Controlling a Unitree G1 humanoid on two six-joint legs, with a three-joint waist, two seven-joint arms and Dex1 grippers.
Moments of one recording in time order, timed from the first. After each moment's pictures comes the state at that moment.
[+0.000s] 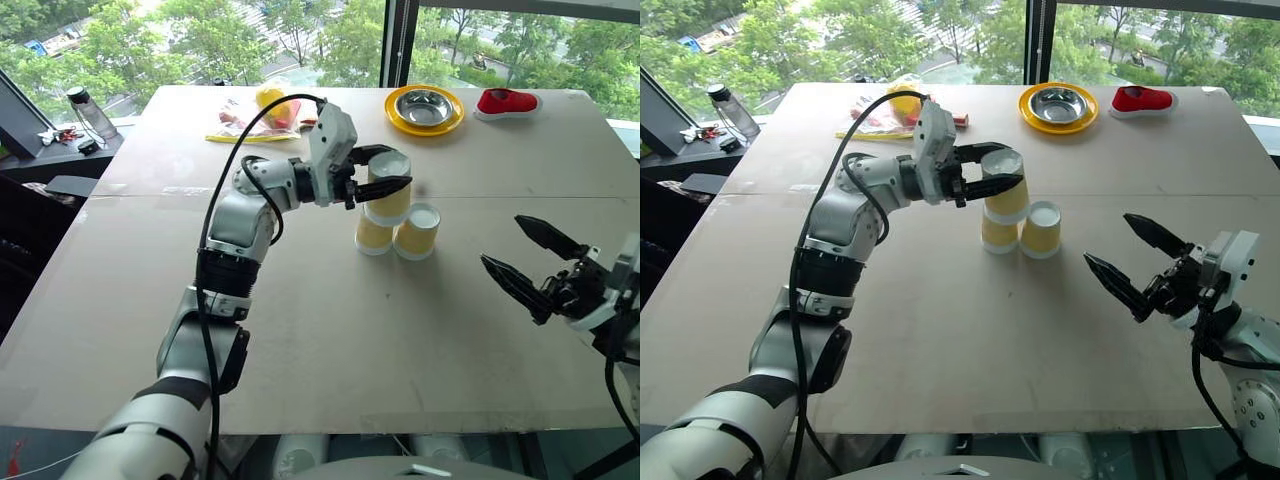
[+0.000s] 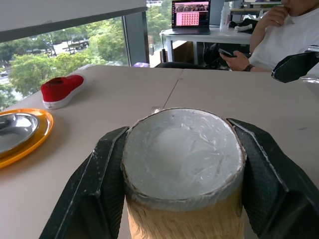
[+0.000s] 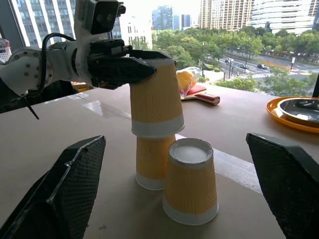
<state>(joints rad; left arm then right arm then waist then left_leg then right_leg) -0.90 0.34 -0.13 0.30 -0.35 0.26 -1.05 0.16 -0.56 -0.38 -0.53 0.82 0.24 0.82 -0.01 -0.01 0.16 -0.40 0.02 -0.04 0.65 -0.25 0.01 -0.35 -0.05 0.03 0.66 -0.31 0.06</state>
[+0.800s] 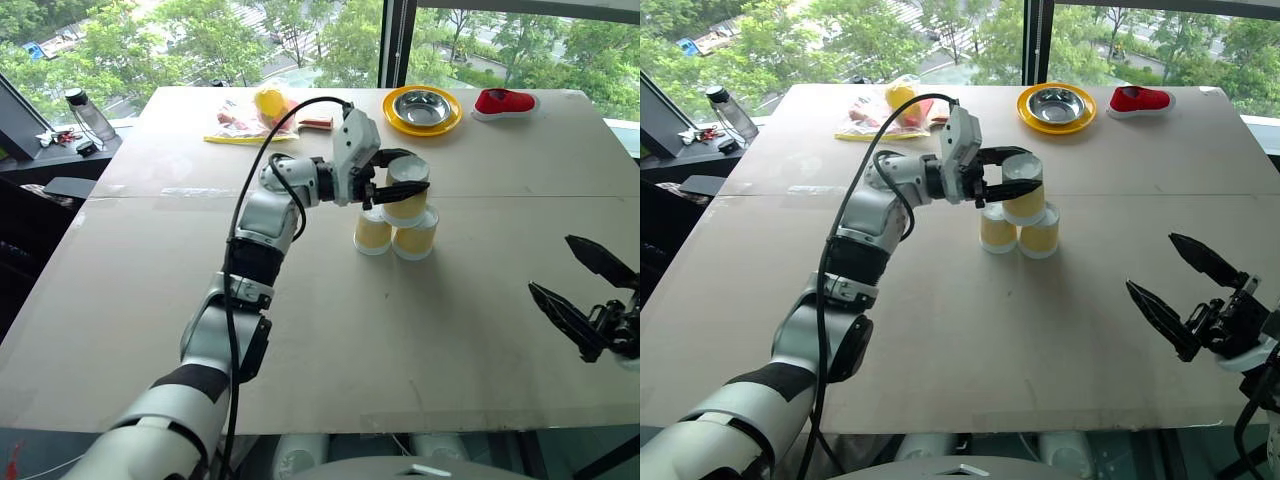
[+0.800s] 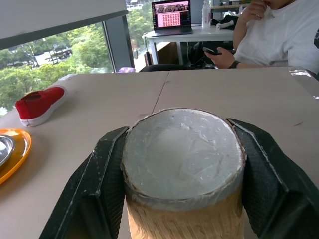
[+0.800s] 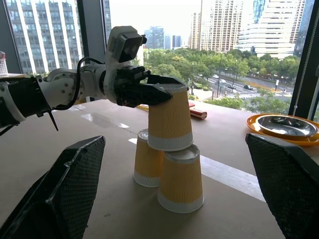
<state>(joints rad) -1.00 0.25 -0.14 0.52 -0.26 0.11 -1.13 0.36 -0.53 -0.53 -0.53 0.89 0.10 0.97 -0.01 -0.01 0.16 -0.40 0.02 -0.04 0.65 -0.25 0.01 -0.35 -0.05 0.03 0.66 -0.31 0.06</state>
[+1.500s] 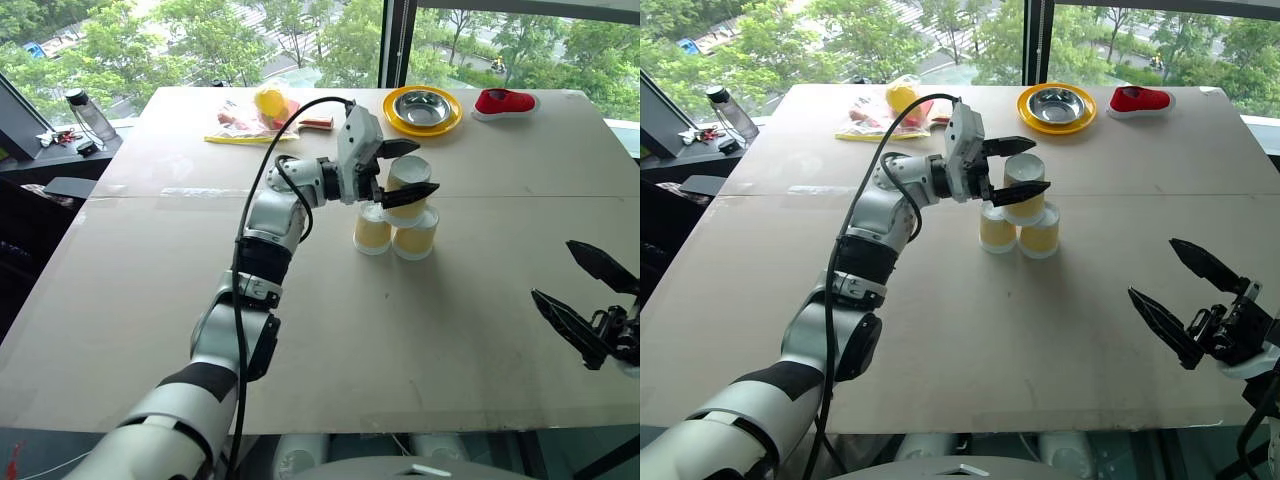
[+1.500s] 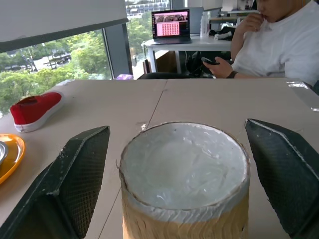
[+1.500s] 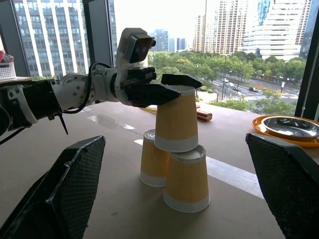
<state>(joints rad) -1.00 0.20 -0.08 0.52 -0.32 0.12 -1.11 0.37 -0.53 -0.53 -0.53 0.90 0.08 0.99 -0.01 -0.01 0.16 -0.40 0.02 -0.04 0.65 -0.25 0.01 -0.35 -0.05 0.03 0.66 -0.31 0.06</state>
